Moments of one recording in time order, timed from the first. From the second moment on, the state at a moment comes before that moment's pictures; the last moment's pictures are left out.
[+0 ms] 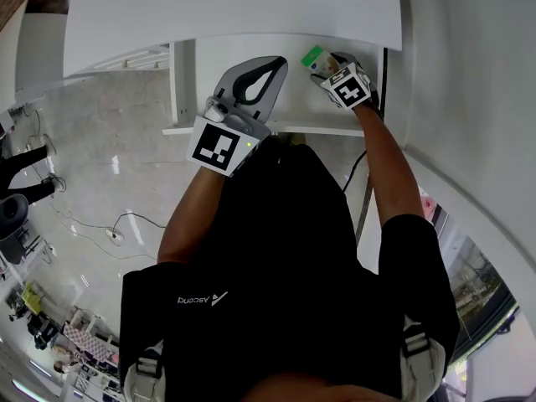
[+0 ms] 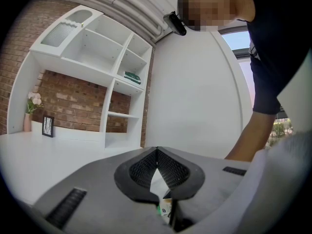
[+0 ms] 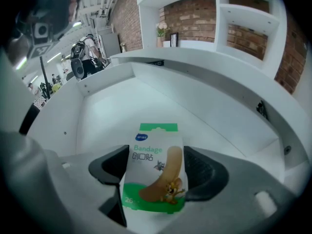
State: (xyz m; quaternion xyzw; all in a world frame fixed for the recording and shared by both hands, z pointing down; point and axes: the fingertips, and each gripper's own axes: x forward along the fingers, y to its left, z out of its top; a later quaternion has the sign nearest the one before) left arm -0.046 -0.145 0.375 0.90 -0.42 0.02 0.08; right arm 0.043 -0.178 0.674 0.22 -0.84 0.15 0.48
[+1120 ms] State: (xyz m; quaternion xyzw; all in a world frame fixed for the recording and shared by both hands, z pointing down) left arm -0.040 -0.103 0.298 0.91 -0.41 -0.03 0.03; right arm 0.021 -0.125 0.345 0.33 -0.94 0.07 0.08
